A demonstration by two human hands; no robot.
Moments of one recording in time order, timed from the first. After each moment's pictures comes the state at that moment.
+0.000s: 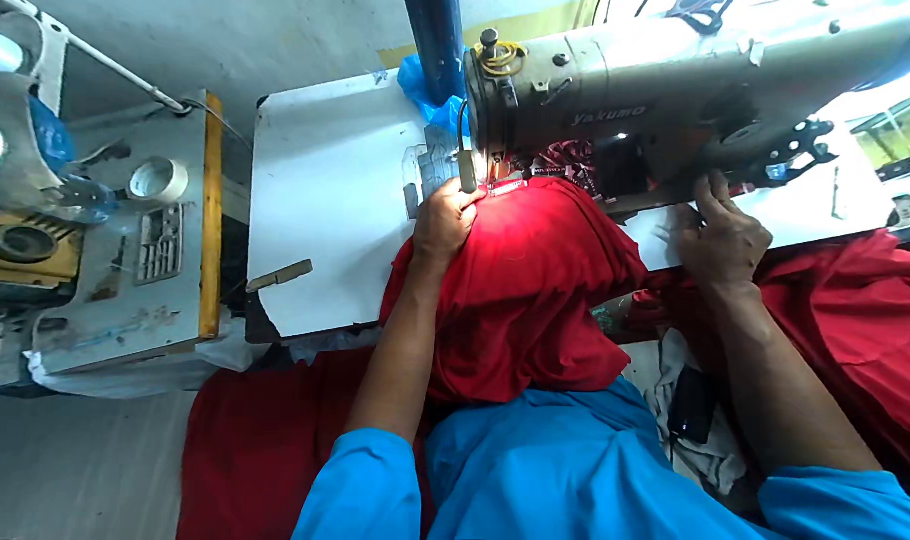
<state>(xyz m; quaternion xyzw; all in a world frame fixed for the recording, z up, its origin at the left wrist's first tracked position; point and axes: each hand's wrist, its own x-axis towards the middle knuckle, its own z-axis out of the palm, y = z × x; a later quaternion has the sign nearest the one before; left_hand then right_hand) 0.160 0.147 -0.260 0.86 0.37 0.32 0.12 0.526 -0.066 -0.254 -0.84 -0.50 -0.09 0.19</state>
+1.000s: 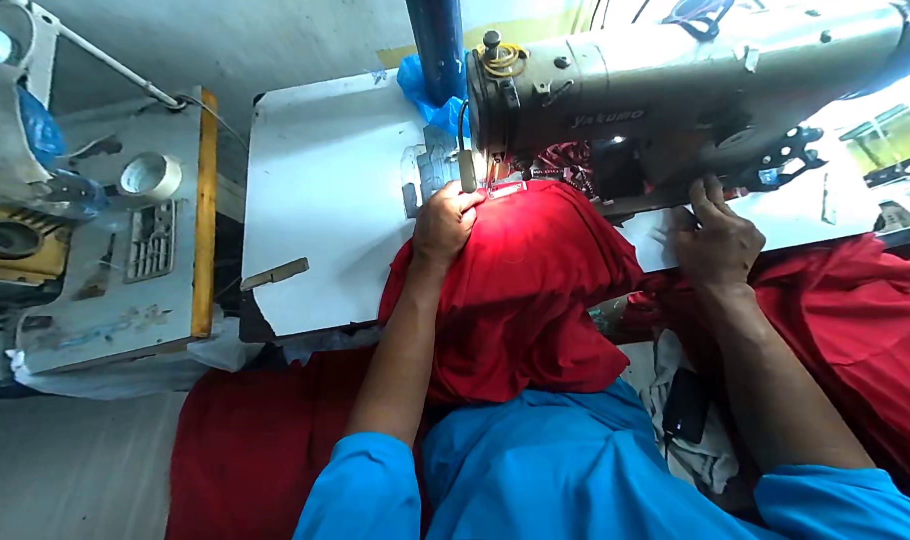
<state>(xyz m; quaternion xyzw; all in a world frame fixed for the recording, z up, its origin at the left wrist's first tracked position) 0.160 0.144 -0.262 0.87 0.37 0.31 0.12 0.526 -0.065 -0.253 -0.84 -0.50 -0.08 0.19</state>
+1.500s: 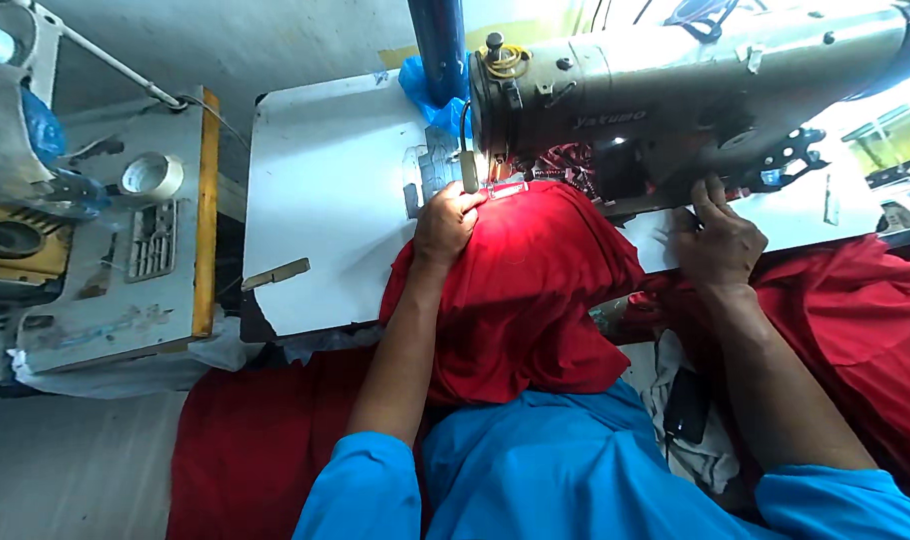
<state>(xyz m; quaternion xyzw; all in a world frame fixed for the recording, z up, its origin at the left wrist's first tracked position) 0.161 0.143 -0.260 0.86 0.38 0.31 0.11 0.529 -0.064 -0.257 -0.84 -0.50 -0.09 0.19</state>
